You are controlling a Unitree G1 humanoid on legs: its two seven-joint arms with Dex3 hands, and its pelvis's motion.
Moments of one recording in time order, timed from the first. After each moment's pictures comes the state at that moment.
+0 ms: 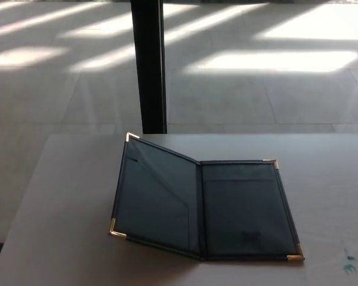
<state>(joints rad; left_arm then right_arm) -0.11 0.41 0.48 0.84 -0.11 0.12 0.05 0.13 -0.51 -0.58 0.56 0.11 0.08 0.09</state>
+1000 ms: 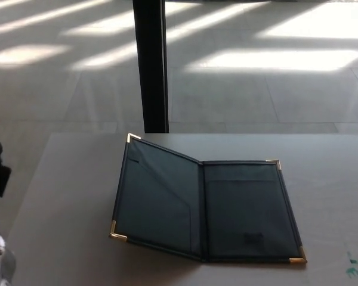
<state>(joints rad) -0.30 0.13 0.27 -0.03 -0.10 0.12 0.26 0.12 -0.51 -0.69 0.43 0.25 0.15 0.10</state>
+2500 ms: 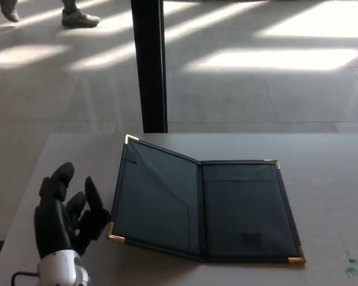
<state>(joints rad) -0.15 -0.07 0.10 -0.13 -0.10 0.40 0.33 0.14 -0.50 -0.68 0.38 0.30 0.17 0.09</state>
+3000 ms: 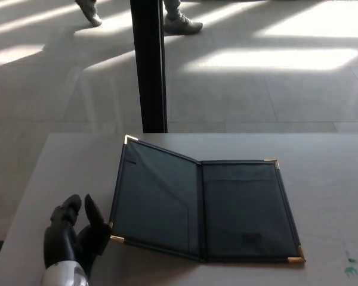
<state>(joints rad) -0.14 -0.07 0.14 -0.13 -0.26 0.61 0.33 0.12 -0.50 -0.68 0.38 0.31 0.19 0.09</state>
